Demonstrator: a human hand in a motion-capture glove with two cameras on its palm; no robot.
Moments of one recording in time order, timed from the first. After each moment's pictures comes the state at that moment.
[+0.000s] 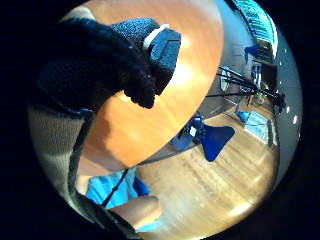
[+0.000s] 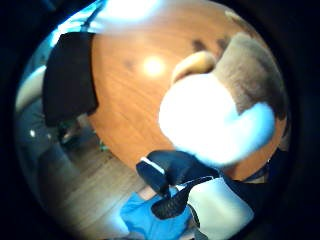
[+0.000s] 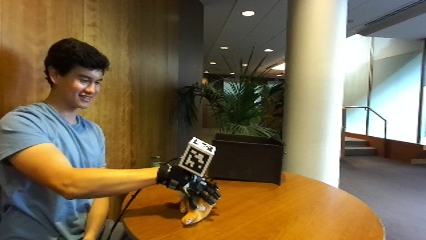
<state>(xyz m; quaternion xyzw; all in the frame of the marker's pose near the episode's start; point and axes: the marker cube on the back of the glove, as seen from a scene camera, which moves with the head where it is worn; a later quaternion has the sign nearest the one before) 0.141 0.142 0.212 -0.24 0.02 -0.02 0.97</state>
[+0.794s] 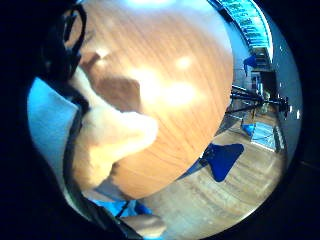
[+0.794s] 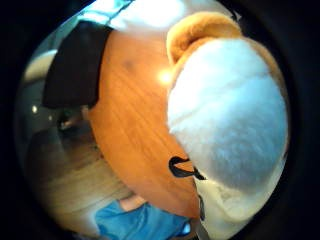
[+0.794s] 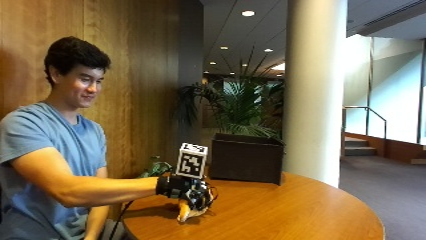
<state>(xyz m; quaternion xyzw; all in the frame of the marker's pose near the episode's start) 0.132 0.144 0.239 -0.12 -0.01 -0.09 0.99</state>
